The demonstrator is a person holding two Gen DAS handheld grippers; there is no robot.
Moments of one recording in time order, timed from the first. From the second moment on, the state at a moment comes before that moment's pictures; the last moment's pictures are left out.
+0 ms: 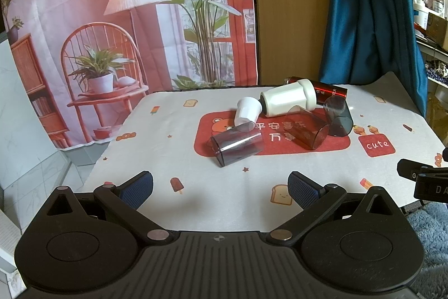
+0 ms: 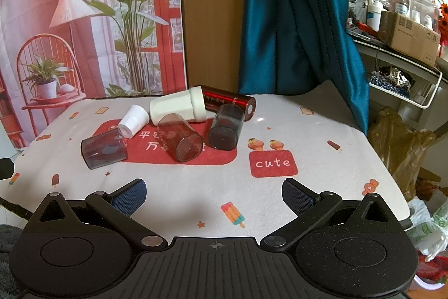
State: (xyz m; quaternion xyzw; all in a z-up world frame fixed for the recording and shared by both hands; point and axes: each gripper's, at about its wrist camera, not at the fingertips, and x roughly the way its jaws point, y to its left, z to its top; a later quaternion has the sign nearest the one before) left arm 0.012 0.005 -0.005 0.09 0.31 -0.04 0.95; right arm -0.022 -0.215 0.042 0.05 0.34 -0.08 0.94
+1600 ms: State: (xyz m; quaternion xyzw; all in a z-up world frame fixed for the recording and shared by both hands) left arm 0.055 0.005 -0.027 0.08 0.34 -0.06 0.94; right arm 0.016 -0.229 0.009 0.05 0.38 -0.07 0.92
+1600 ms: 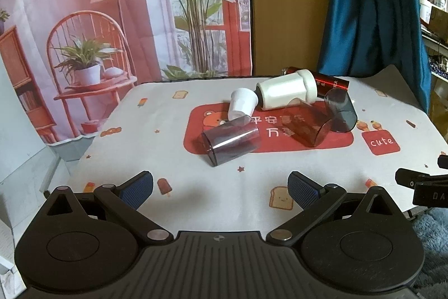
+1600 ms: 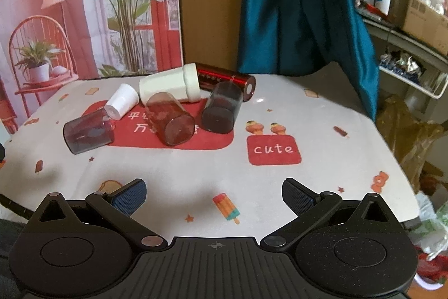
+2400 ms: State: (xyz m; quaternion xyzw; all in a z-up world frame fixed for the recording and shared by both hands) left arm 0.131 0.047 -0.093 -0.01 0.41 0.00 0.91; right arm 0.198 -0.206 -0.068 -0.06 0.35 0.06 0.93
